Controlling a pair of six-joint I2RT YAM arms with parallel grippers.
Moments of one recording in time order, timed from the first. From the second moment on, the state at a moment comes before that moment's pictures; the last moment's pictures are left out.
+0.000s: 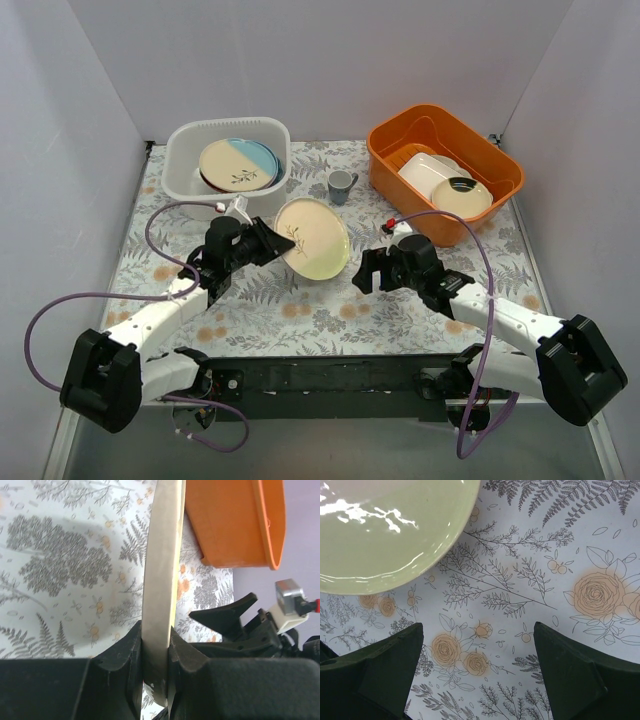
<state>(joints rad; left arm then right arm) -0.43 1.11 0.56 0.14 0.25 -0.91 0.65 1.14 0.51 0.01 -0.12 0.40</state>
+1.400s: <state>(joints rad) -0.09 1.43 1.01 0.18 0.42 -0.93 0.65 1.19 0.49 -0.01 -0.11 0.41</state>
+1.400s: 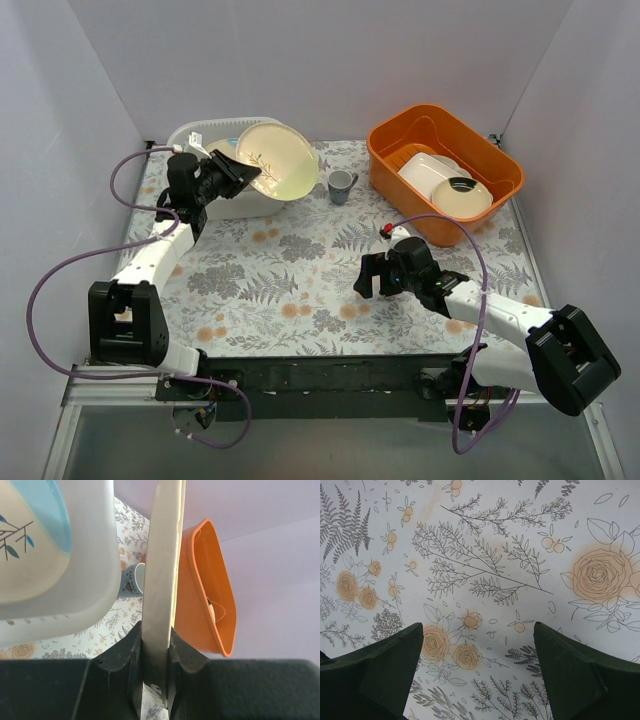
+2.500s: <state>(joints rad) 0.12 1.65 1.20 0.29 0.47 -1.06 0.65 1.25 0.50 -0.01 -0.10 0.40</state>
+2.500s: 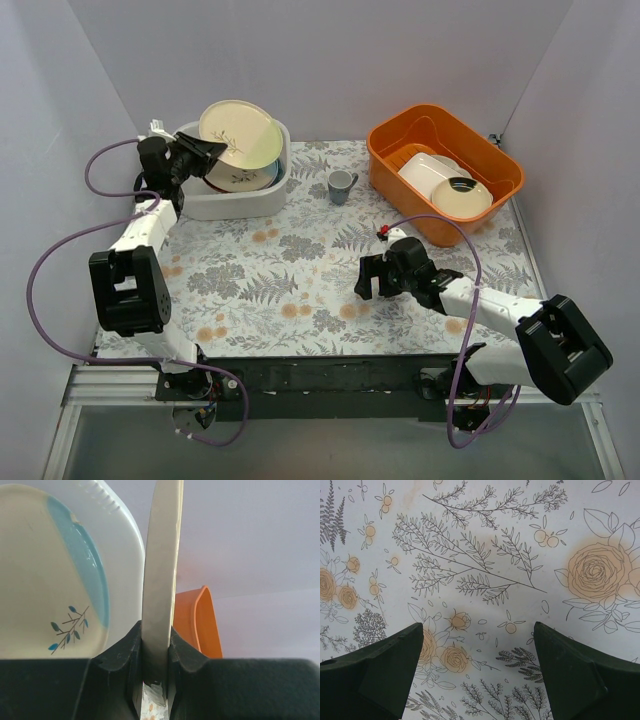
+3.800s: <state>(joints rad) 0.12 1.81 1.26 0.16 0.31 -0.96 0.65 1.28 0.52 -0.01 -0.09 0.39</state>
